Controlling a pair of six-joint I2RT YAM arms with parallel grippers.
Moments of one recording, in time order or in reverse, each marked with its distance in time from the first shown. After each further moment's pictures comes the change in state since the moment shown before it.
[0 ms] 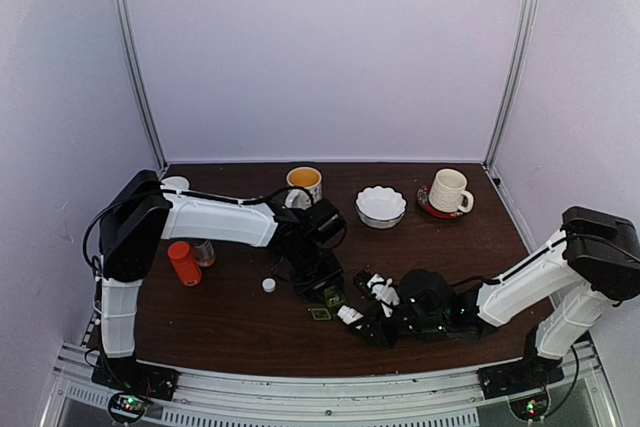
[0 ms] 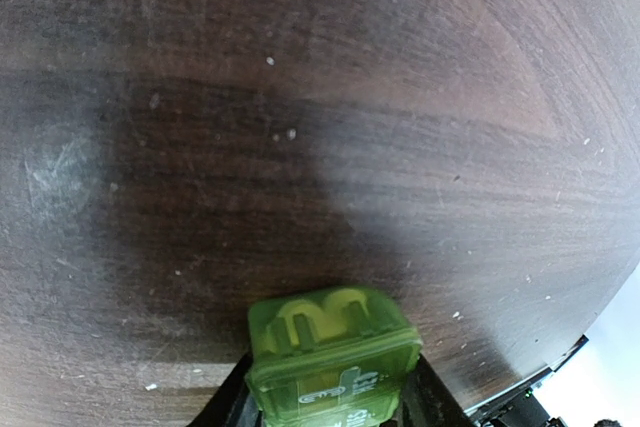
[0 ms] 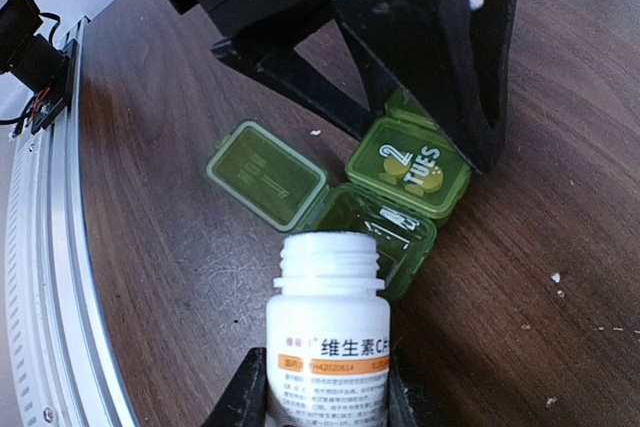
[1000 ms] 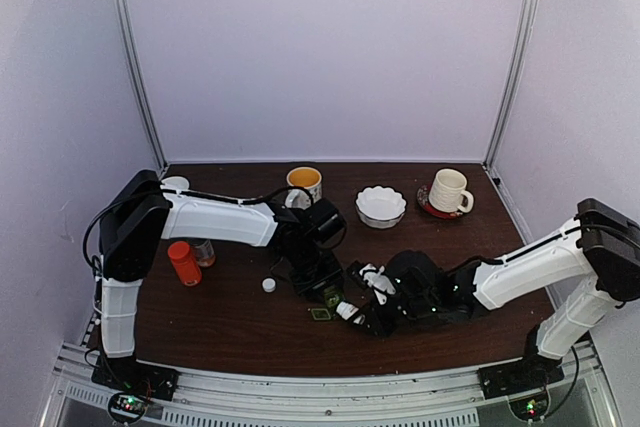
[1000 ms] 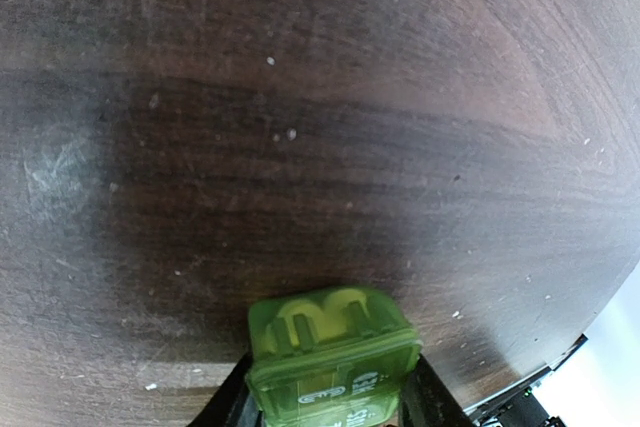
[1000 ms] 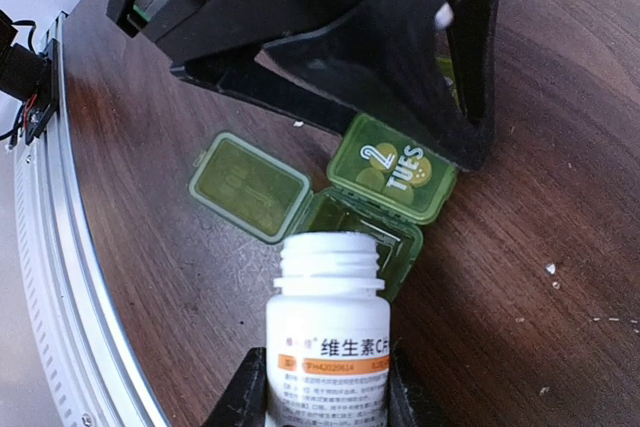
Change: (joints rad) left arm 0.002 0.000 0.000 0.000 0.005 0.000; right arm -0.045 -0.039 0.167 -0.357 -0.072 0.060
